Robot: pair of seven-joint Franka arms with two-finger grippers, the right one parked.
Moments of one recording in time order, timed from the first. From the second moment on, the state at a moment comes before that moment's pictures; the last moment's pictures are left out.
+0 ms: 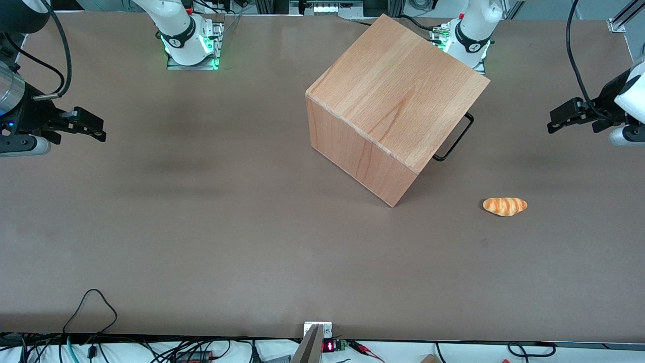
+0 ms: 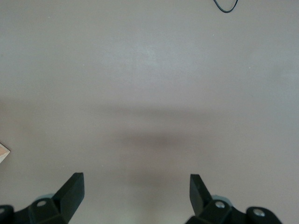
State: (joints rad) arm -0.22 0.06 0.22 -1.51 -0.03 1.51 -0.03
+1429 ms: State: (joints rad) arm -0.22 0.06 0.22 -1.51 -0.03 1.49 -0.03
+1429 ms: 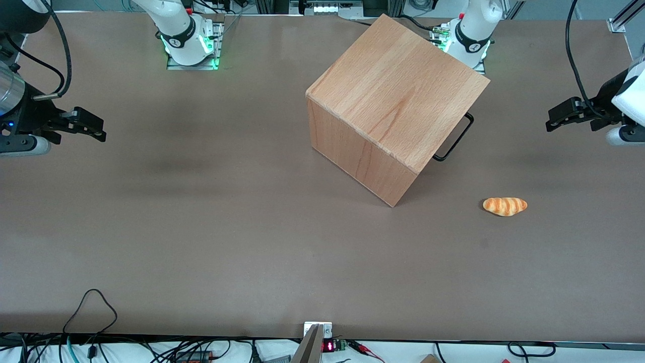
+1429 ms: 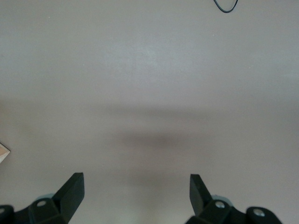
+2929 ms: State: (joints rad) arm -0.25 0.11 0.11 -1.91 -0.20 1.72 0.31
